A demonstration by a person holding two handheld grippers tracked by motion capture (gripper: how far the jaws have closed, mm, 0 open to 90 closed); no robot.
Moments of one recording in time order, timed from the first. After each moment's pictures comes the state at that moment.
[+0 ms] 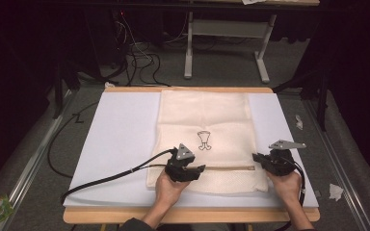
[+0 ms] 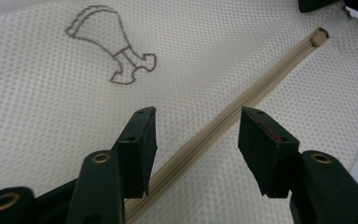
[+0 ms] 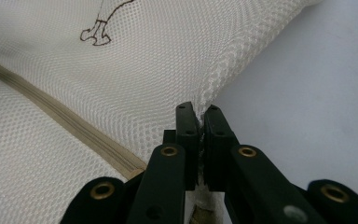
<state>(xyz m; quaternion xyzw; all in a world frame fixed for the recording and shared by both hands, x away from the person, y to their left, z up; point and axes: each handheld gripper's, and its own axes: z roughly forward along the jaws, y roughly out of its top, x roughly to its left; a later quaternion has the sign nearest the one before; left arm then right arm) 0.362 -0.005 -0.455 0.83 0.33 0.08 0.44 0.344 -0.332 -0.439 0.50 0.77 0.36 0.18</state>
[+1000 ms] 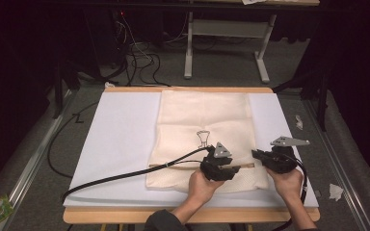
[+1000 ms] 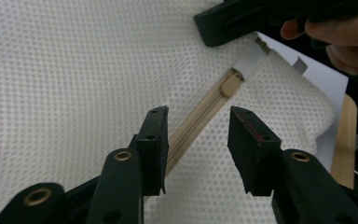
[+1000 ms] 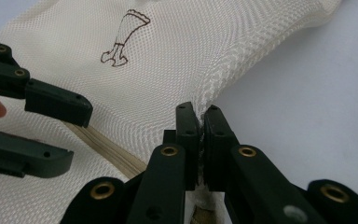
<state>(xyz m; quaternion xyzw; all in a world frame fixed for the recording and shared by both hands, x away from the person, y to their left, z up) 0.357 -0.097 -0.442 0.84 0.27 0.02 0.48 0.343 -0.328 -0.419 0.48 0.77 0.38 0.18</state>
